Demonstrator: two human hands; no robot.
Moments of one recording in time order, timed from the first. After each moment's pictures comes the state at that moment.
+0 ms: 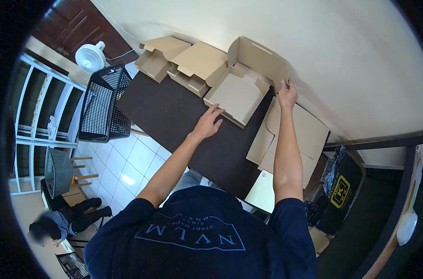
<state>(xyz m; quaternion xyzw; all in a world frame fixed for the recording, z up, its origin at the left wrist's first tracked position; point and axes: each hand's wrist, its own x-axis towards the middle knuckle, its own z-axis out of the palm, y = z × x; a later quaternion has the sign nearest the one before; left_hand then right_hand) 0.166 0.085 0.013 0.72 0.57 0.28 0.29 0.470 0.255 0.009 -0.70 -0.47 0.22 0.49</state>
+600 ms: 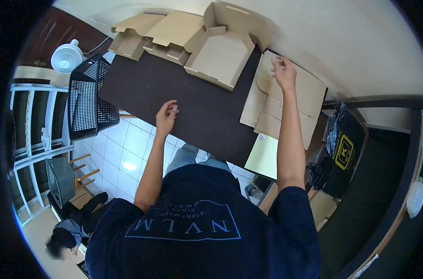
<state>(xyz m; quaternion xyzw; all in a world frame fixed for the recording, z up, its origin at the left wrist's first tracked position) 0.087 -0.017 -0.014 0.50 0.65 0.40 0.41 0.496 0.157 0.038 -0.68 -0.48 0.36 0.42</state>
